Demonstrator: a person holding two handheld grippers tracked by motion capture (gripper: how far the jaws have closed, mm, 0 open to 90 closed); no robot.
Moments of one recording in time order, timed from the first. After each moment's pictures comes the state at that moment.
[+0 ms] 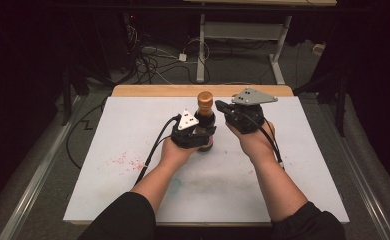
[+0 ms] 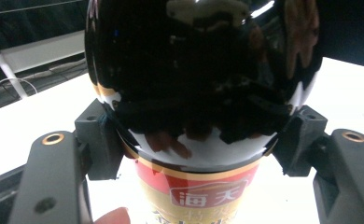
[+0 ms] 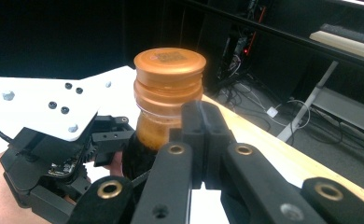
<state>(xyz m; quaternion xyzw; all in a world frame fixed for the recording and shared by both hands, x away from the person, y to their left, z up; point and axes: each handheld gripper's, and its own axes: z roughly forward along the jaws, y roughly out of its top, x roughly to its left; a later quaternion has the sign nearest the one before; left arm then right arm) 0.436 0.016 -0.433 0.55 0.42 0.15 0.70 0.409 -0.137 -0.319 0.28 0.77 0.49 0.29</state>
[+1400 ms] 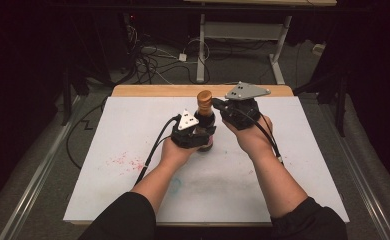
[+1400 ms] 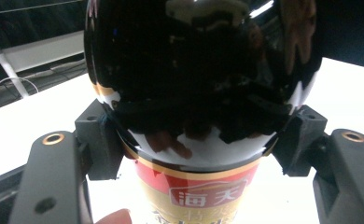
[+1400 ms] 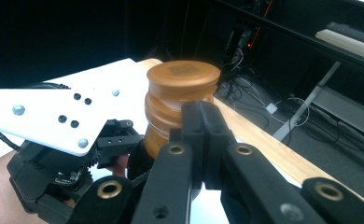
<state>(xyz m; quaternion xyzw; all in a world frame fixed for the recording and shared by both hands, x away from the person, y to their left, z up) 0.437 0.021 -0.435 0.57 0.42 0.17 0.68 0.411 -0.124 -0.306 0.26 0.79 0.47 0.30</state>
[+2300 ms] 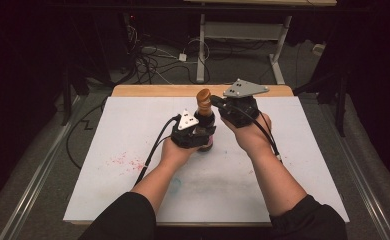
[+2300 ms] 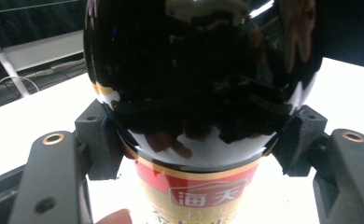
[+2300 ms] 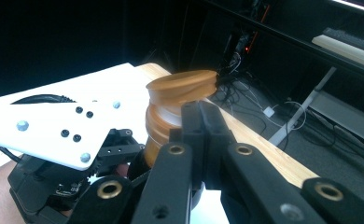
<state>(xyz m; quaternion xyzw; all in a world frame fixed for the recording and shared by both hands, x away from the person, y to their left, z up) 0.437 0.021 -0.435 0.57 0.43 0.17 0.68 0.411 -0.120 -0.299 0.26 0.79 0.47 0.30</state>
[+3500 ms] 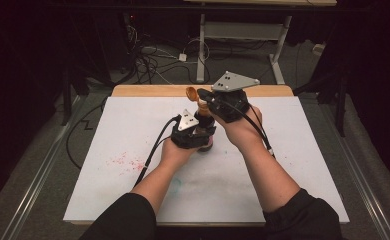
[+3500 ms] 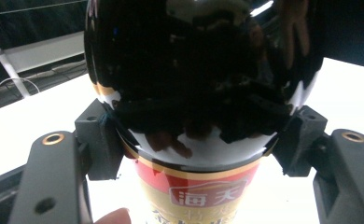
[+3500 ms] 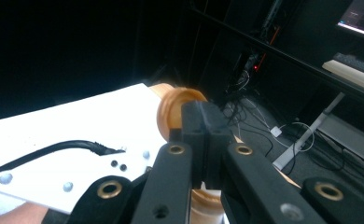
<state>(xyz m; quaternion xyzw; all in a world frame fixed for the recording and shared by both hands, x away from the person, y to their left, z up) 0.436 0.020 -0.435 0.57 0.42 0.17 0.69 0.406 -0.095 -0.278 0.23 0.78 0.49 0.30</state>
